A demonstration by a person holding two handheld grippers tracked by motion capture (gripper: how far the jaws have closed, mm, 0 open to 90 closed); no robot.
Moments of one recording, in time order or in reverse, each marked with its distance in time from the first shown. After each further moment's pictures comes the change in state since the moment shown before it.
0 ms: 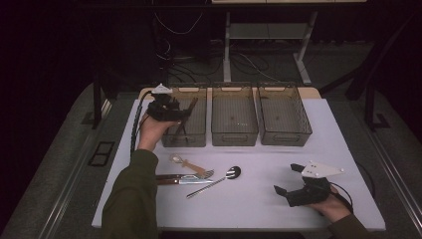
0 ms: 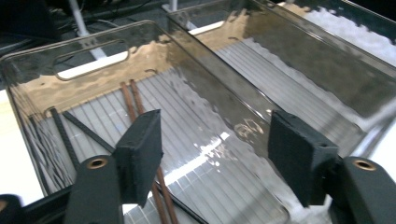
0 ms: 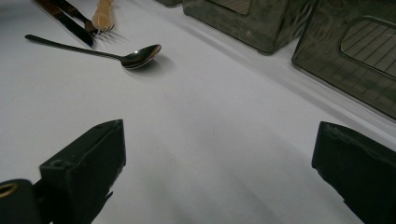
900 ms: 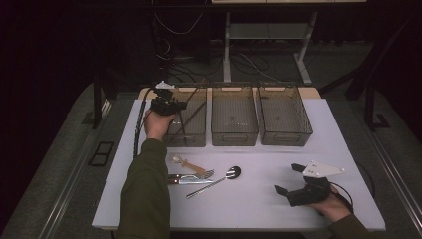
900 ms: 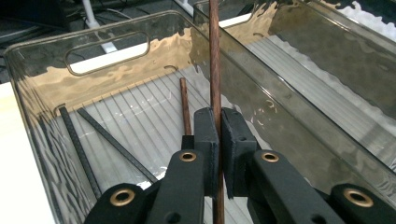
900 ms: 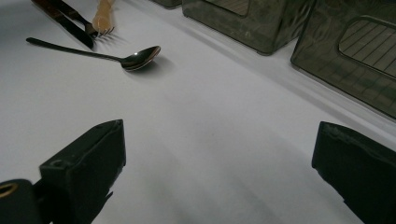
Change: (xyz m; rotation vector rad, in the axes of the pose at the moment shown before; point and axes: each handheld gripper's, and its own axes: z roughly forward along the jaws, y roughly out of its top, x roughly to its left) left arm 0.026 0.006 0.036 0.034 0.040 -0.063; right arm -0.001 0.000 -0.001 -0.004 0.003 0.008
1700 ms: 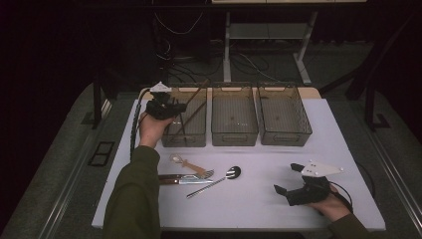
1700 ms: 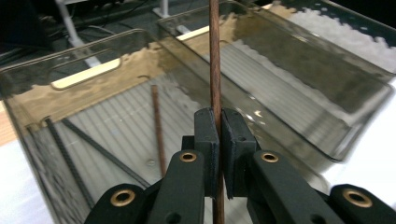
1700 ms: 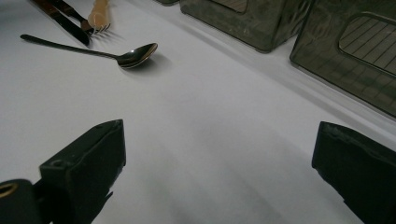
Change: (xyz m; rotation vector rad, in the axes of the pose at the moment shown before) left arm -0.018 0.001 -0.035 -0.050 -0.064 0.060; right arm -0.001 0.000 0.003 0.008 -0.004 -0.001
